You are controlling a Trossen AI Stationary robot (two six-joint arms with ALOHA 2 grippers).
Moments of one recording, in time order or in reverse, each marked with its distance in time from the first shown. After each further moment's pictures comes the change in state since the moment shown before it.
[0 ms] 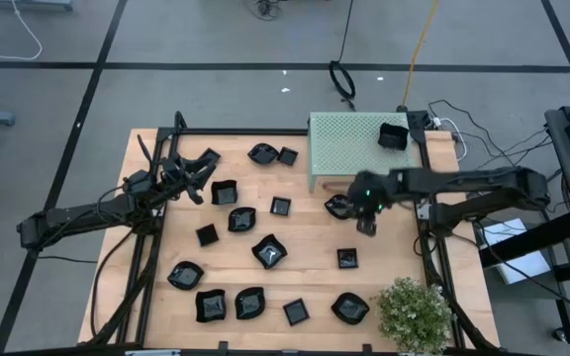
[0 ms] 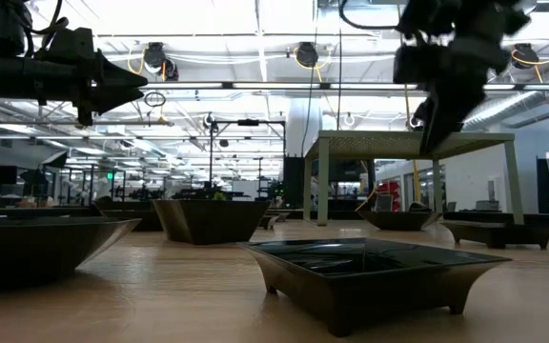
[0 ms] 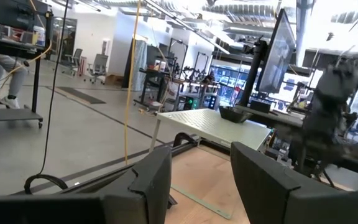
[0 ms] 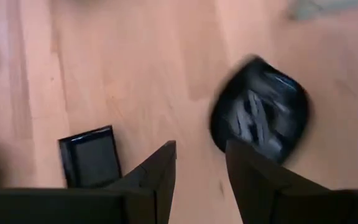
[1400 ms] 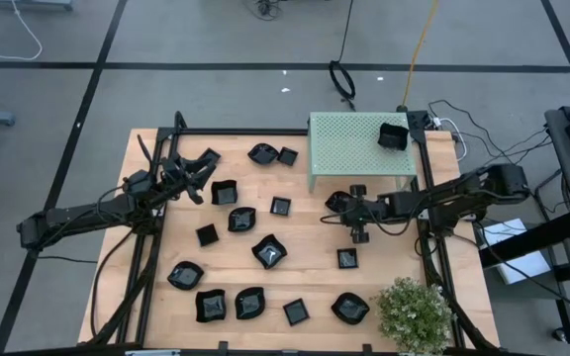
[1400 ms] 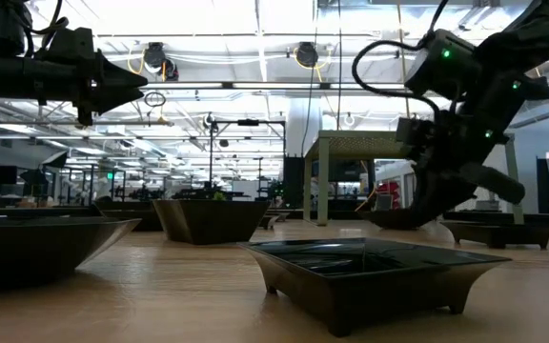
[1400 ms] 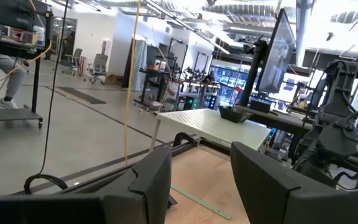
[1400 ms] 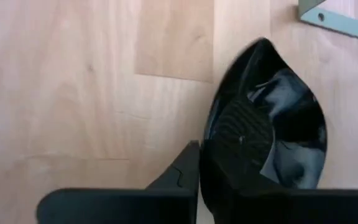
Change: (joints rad) left arm 0.000 0.000 0.000 0.000 0.000 0.000; right arm 0.117 0.210 -0.271 0.493 0.352 -0.296
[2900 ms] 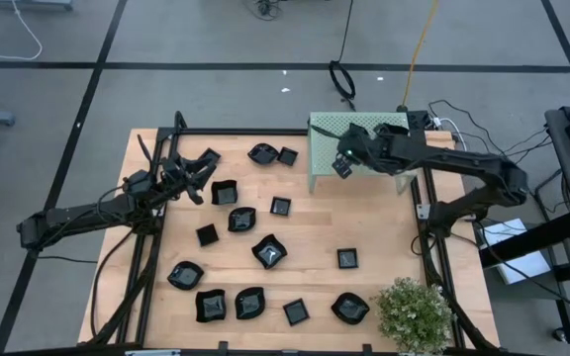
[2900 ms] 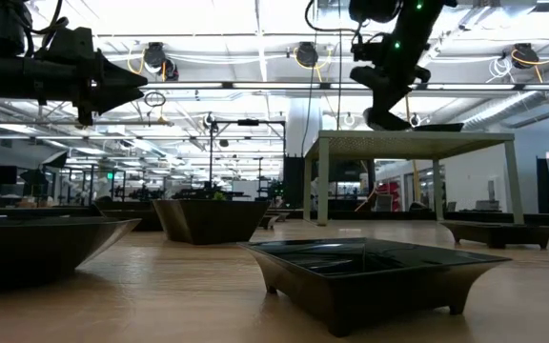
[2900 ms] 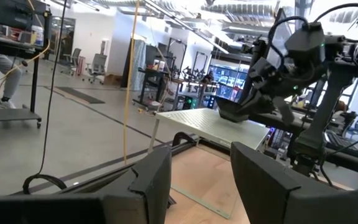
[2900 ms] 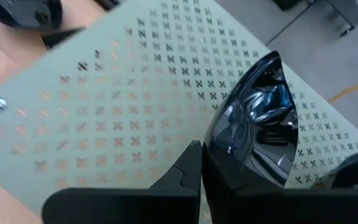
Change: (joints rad) left arm 0.000 0.000 0.000 0.000 0.005 0.000; right arm -0.344 0.021 0.708 -0.700 0.329 0.494
